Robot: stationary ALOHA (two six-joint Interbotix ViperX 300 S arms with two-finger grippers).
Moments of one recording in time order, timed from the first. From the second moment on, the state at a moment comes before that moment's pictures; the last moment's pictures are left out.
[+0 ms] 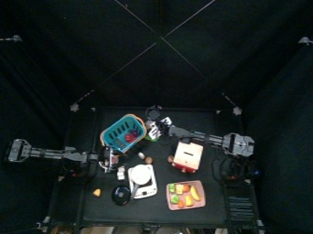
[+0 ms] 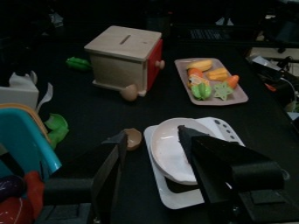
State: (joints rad) left arm 0.03 -0.74 1.29 0.02 -0.33 0.00; right arm -0.33 0.17 0.02 -0.41 0.71 0.72
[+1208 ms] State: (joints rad) left arm 0.03 -0.74 1.29 0.02 -0.33 0.00; right arm -0.37 0.16 0.09 -0.40 0.62 0.73
